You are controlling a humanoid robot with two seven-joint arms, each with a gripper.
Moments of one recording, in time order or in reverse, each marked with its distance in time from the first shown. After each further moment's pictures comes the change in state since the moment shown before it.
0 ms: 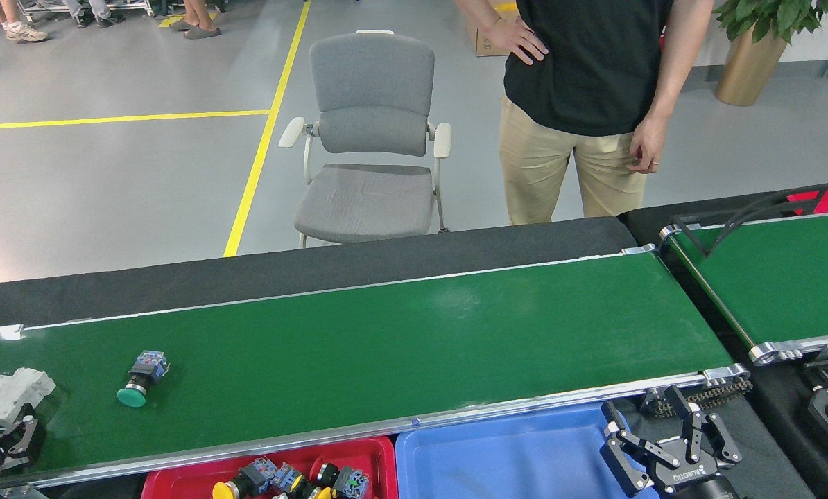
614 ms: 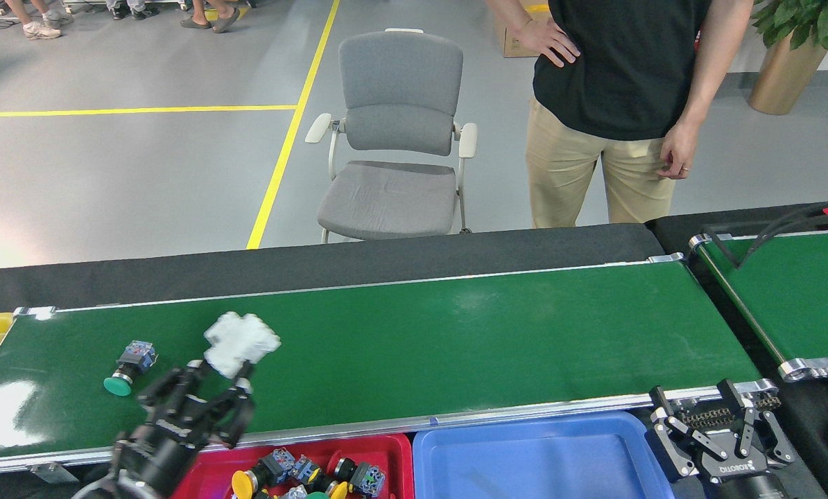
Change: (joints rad) left arm 0.158 -0.299 -0.471 -0.755 -0.066 -0.033 -0.089; right arm 0.000 0.000 -0.140 -0.001 -0.043 -0.004 0.000
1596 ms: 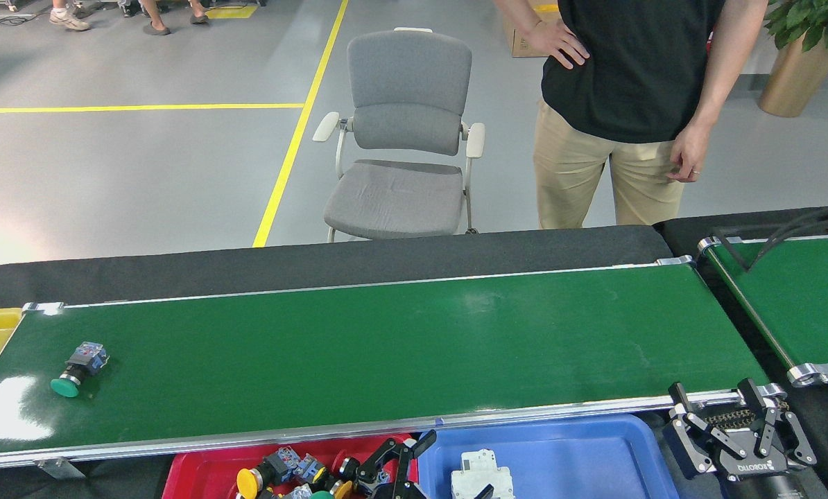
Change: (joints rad) left arm 0.113 -0.171 -0.203 -0.094 -0.229 0.175 -0.004; right arm 0.001 0.000 -0.061 0.000 -0.001 0.006 0.001
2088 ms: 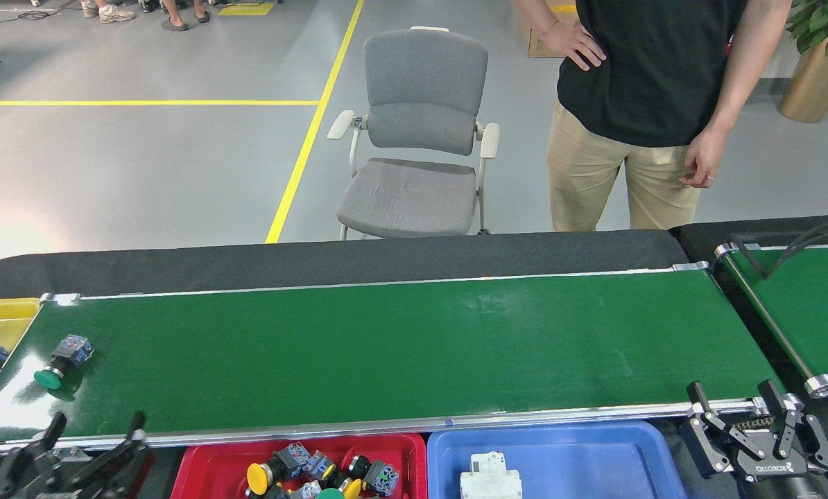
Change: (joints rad) left arm 0.088 0.136 0.852 0.162 0.114 -0.144 0.031; right arm 0.002 0.013 -0.016 0.000 -0.009 -0.007 0.070
